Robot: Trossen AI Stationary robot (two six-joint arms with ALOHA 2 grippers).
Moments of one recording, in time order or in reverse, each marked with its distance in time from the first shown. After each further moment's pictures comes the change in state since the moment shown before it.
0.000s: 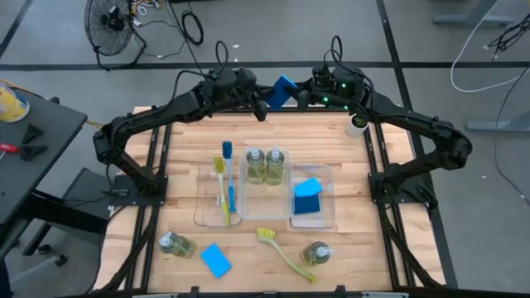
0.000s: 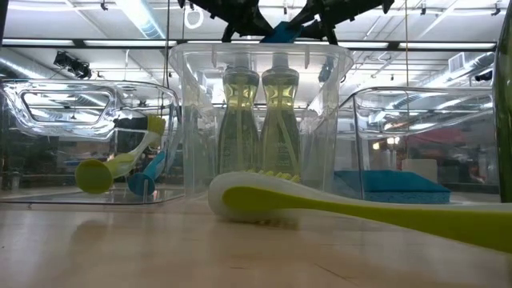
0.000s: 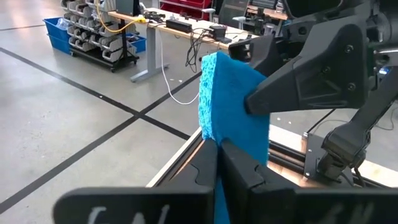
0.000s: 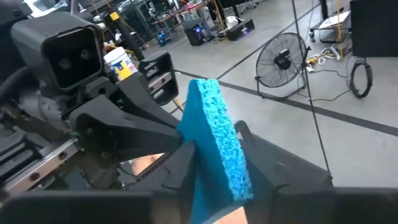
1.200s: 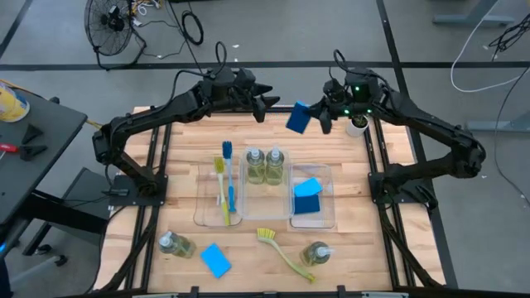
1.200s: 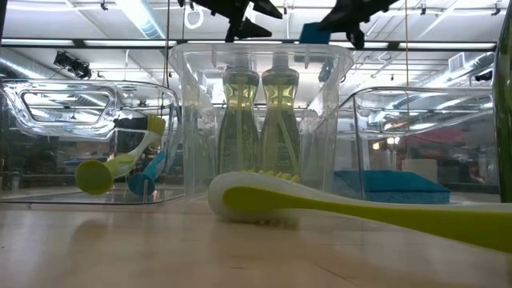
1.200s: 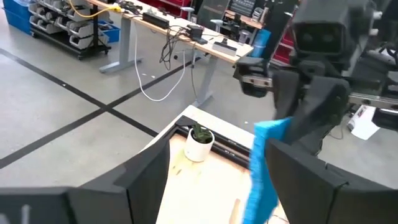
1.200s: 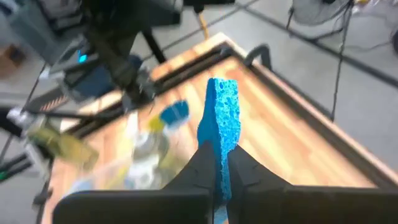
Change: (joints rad) left arm 0.001 -0.008 0.000 0.008 0.105 -0.124; right arm -0.024 -0.159 -0.001 -0.448 -0.248 -0.218
